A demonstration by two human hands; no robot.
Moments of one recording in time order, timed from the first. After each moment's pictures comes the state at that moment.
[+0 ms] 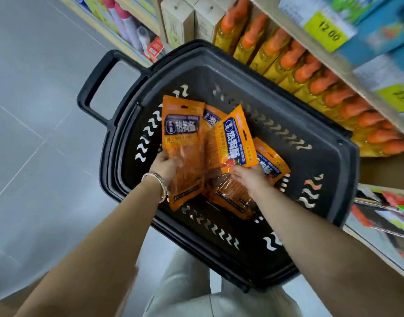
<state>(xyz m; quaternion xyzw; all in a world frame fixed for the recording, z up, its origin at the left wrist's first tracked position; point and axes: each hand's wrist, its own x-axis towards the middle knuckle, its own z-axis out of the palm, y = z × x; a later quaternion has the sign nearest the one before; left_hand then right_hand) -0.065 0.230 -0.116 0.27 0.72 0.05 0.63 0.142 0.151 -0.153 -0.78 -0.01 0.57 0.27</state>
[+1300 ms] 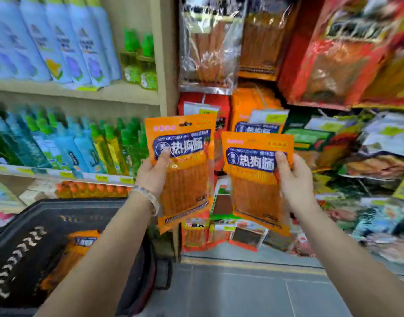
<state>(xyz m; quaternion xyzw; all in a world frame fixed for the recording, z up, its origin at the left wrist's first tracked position) 0.277 -0.070 0.249 0.61 0.40 0.35 0.59 0.444 -0.288 0.264 -0.78 -0.29 -0.08 0.55</state>
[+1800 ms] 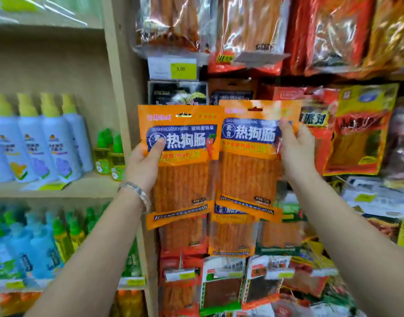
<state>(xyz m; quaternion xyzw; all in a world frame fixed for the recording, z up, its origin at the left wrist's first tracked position) 0.395 -0.017 0.407 0.66 0.22 0.47 0.55 0.567 -0.232 0.438 -0.64 -0.26 -0.20 0.70</state>
